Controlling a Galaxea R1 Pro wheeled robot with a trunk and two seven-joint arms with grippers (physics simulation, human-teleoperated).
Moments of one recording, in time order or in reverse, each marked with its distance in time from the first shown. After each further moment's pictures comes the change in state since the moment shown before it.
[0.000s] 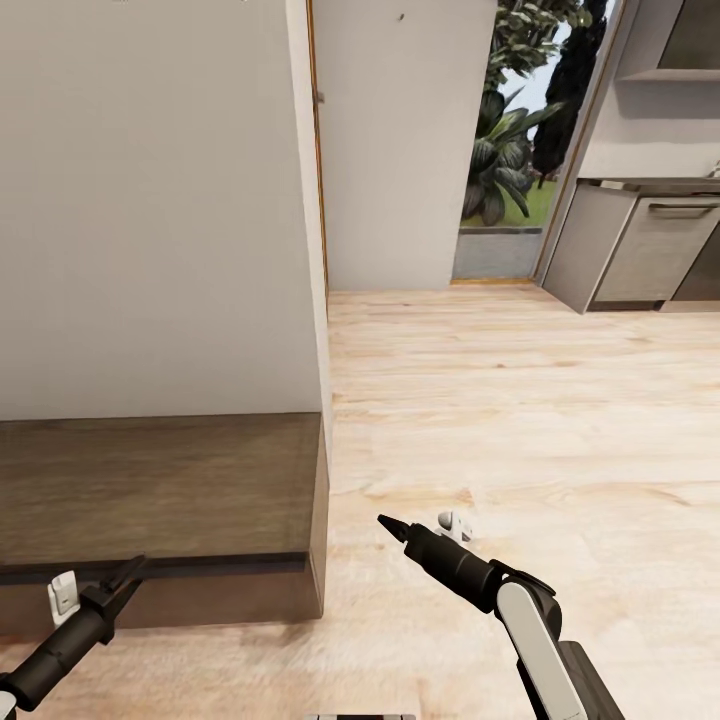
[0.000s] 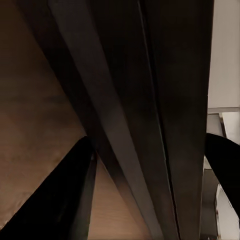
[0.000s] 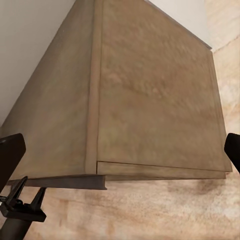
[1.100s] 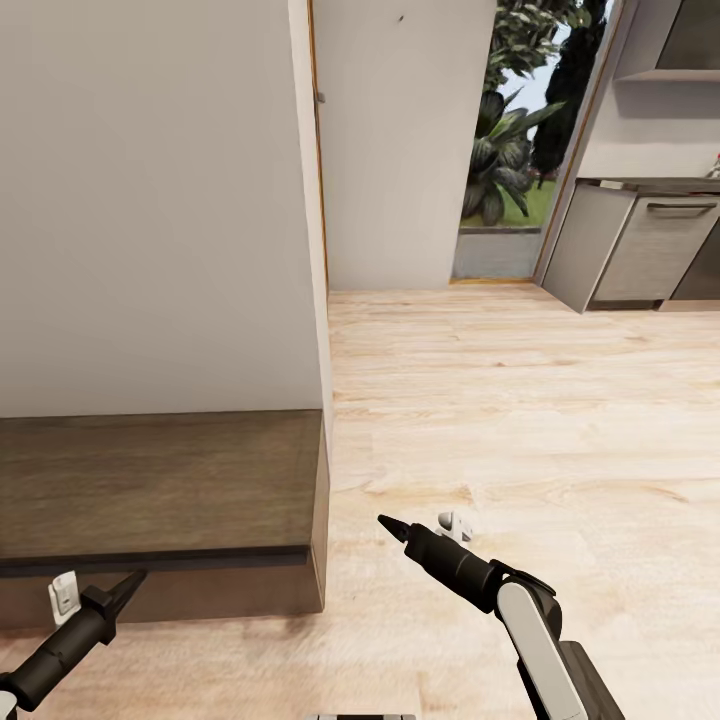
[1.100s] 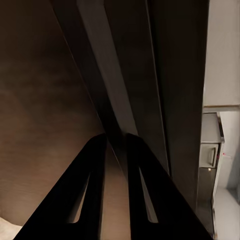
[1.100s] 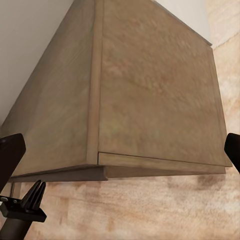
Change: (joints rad) left arm 0.001 -0.001 -0.003 -0.001 0.008 0.011 0.000; right arm 0.000 -0.002 0.000 0.000 -0.001 0.000 0.002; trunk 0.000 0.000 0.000
